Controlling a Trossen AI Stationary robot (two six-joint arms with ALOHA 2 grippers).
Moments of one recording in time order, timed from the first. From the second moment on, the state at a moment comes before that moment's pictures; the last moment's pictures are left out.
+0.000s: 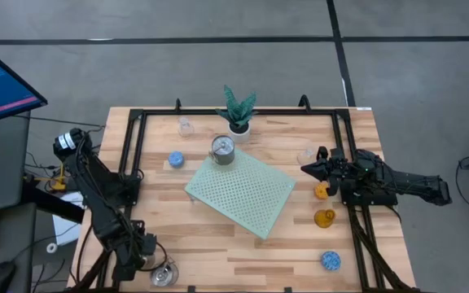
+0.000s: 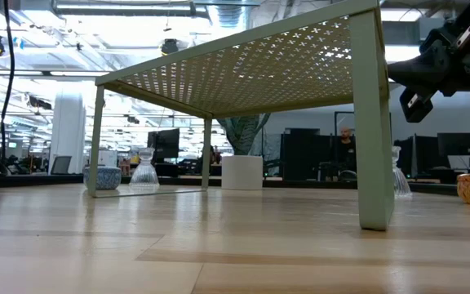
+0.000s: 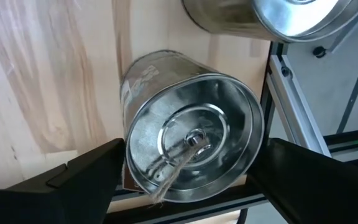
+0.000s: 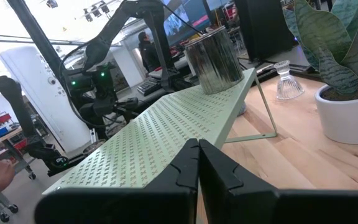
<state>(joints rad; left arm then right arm) -1.08 1.36 0.92 -0.86 0.15 -1.02 -0.17 0.01 0.00 0.04 -0.13 0.44</state>
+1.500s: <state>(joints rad) -1.12 1.36 0.92 -0.78 0.14 -0.79 -0.17 0.01 0.00 0.04 -0.13 0.44</state>
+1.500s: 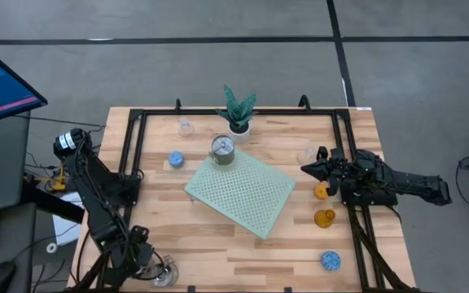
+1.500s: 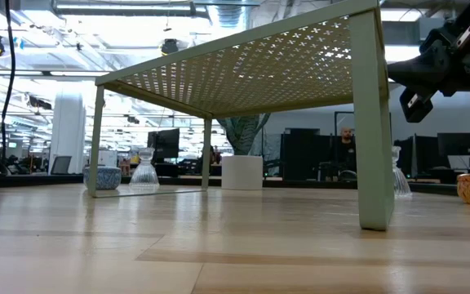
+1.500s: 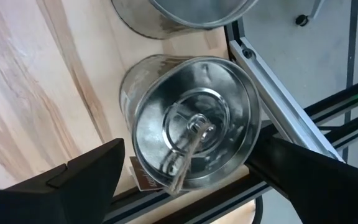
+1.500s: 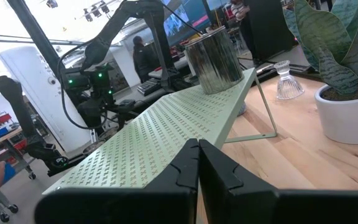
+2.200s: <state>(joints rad) -1.18 1.51 0.92 -0.70 0.11 -0.79 -0.17 0.01 0.00 0.04 -0.13 0.44</state>
